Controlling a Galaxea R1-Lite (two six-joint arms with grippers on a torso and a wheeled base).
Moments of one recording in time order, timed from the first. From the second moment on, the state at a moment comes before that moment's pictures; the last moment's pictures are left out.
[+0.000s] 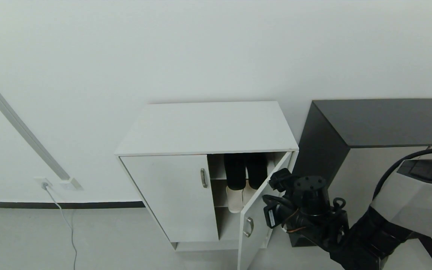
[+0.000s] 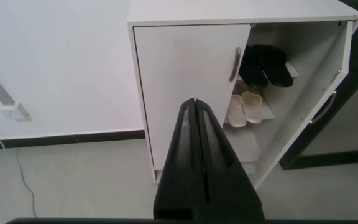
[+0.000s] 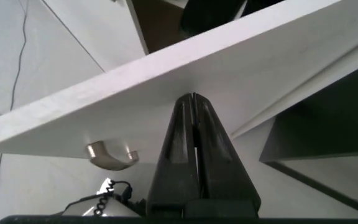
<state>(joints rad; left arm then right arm) 0.00 0.00 0.00 0.00 -0.04 0.00 0.68 2.14 -0.72 -1.07 -0.17 0.03</state>
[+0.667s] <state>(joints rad) 0.00 0.00 0.00 0.00 -0.04 0.00 0.64 2.24 -0.89 -1.07 -0.17 0.02</state>
